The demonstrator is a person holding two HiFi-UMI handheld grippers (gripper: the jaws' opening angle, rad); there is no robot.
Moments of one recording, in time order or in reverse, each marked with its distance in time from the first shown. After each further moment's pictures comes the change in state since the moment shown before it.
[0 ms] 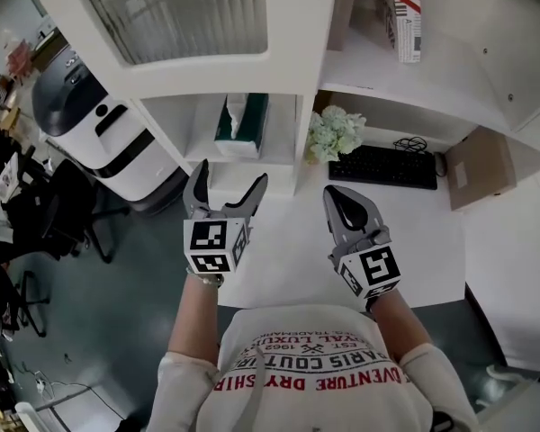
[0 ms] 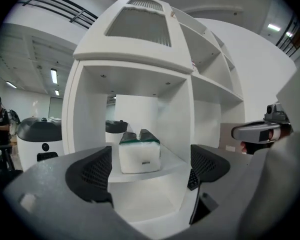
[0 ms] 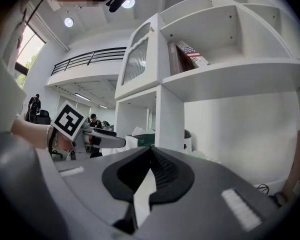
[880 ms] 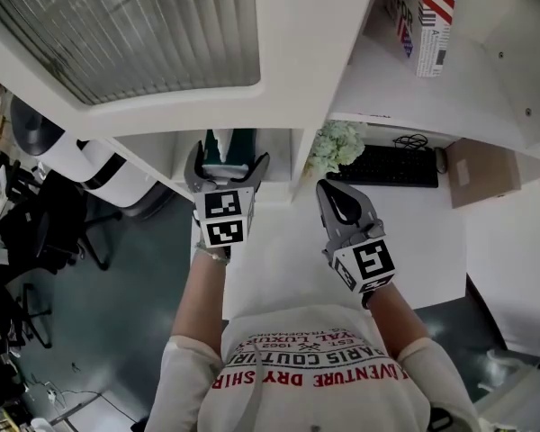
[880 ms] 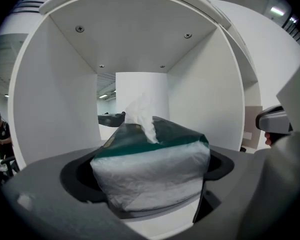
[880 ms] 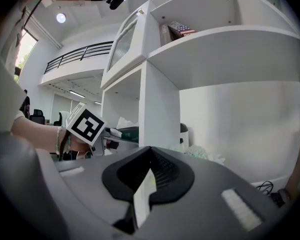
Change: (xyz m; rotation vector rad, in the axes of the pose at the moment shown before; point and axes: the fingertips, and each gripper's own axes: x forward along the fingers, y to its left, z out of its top) left arm 0.108 0.035 -0.022 0.082 0.127 0.066; right arm 0.059 -0.031 -0.022 0.025 0.060 -0.034
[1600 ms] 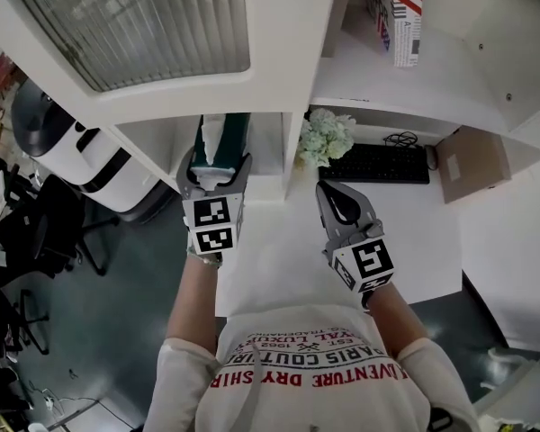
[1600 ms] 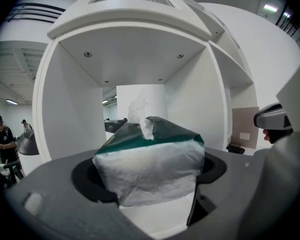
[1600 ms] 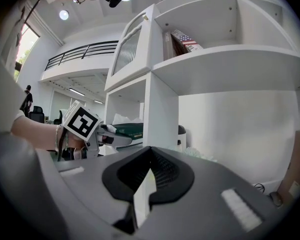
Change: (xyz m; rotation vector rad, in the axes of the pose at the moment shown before) left arm -0.038 0.002 0.013 0.031 -0.061 0.017; right arm -0.030 0.006 0.007 -0.026 -0.002 -0.021
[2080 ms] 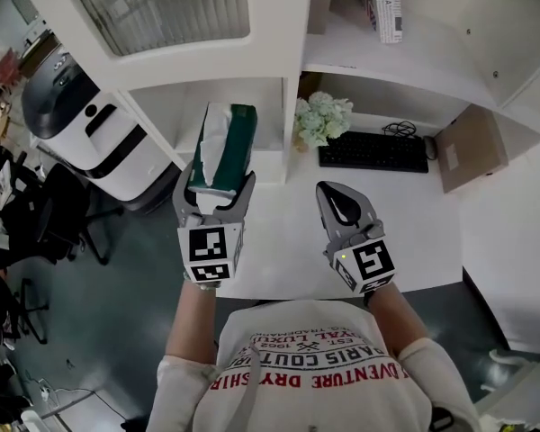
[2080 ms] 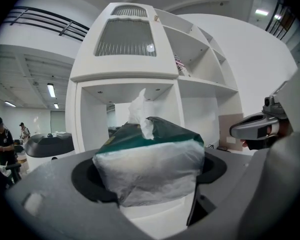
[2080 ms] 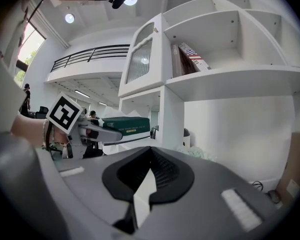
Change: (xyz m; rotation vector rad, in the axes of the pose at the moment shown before) left arm -0.107 -0.035 0.013 0.019 -0.081 -0.025; right arm -0.053 0.034 0.003 -0.023 -0.035 0.043
